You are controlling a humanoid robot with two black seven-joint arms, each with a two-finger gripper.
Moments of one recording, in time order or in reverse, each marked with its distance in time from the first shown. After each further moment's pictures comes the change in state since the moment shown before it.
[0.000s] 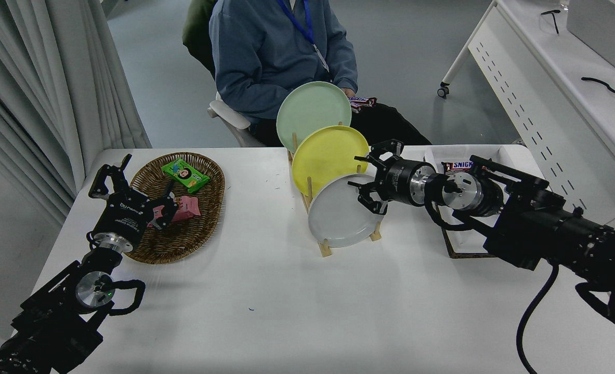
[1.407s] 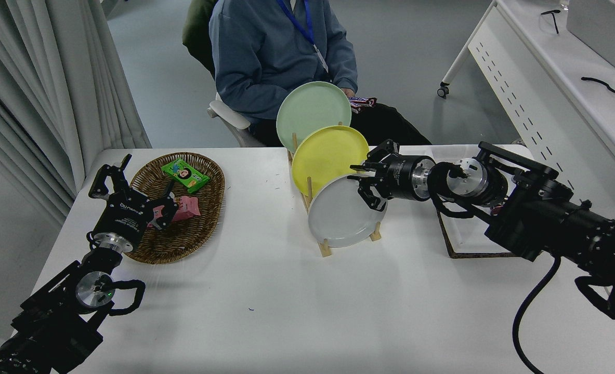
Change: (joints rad) left arm 0.000 0.000 0.000 0.000 0.000 0.000 0.000; right arm 0.007 -0.023 0.066 -0.005 0.015 -0.036 -0.107
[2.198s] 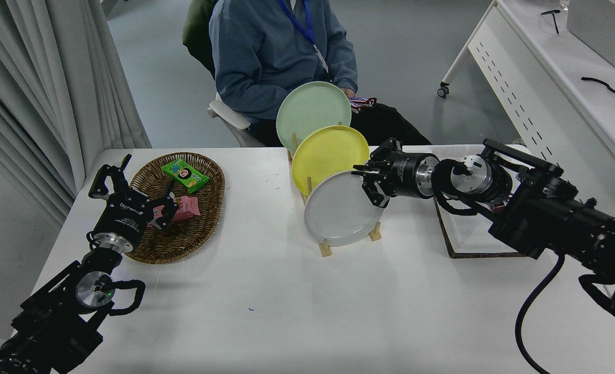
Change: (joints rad) left arm 0.000 0.000 0.000 0.000 0.000 0.000 0.000; right arm 0.007 -0.010 0.006 0.000 -0.002 -0.001 -0.019
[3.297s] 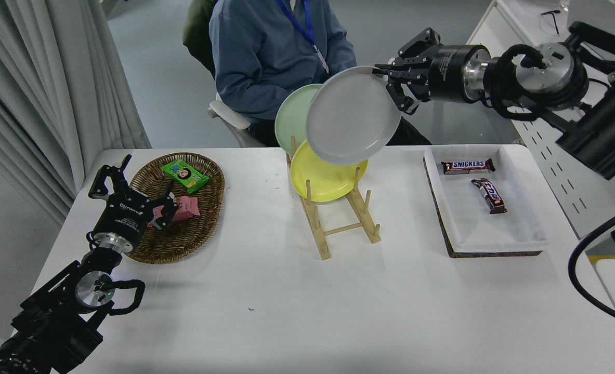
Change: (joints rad) left arm 0.000 0.000 0.000 0.000 0.000 0.000 0.000; right arm 0.335 -0.243 0.048 0.257 0.228 -0.182 -0.076
